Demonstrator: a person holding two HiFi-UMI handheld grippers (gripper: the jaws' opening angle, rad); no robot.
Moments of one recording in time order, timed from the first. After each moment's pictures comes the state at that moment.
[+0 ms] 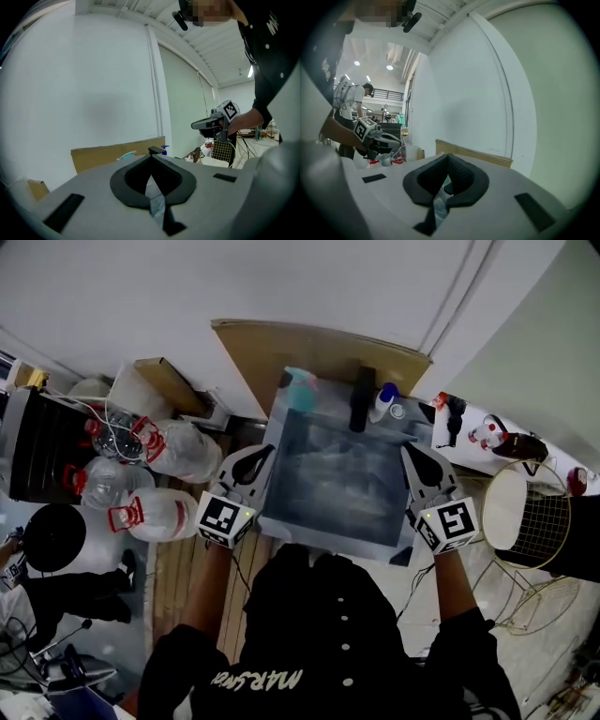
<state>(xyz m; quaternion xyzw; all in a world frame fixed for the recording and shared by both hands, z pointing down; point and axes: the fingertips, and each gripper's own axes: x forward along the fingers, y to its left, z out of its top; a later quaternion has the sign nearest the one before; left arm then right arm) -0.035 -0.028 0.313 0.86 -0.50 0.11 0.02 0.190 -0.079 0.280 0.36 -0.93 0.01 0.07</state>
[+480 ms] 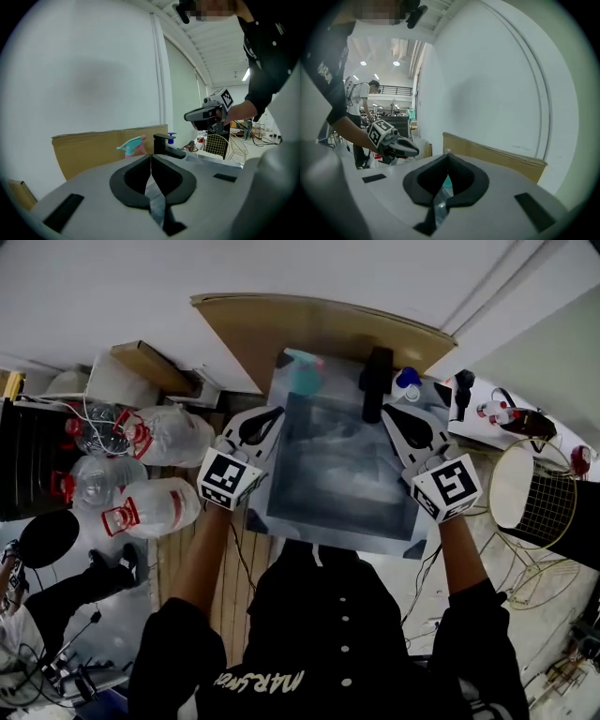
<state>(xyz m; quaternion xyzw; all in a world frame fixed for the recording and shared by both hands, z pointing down) -0.056 -0.122 0.380 0.89 -0.44 0.14 0.05 0.101 -0.143 0.316 0.29 -0.95 0.02 0.12</state>
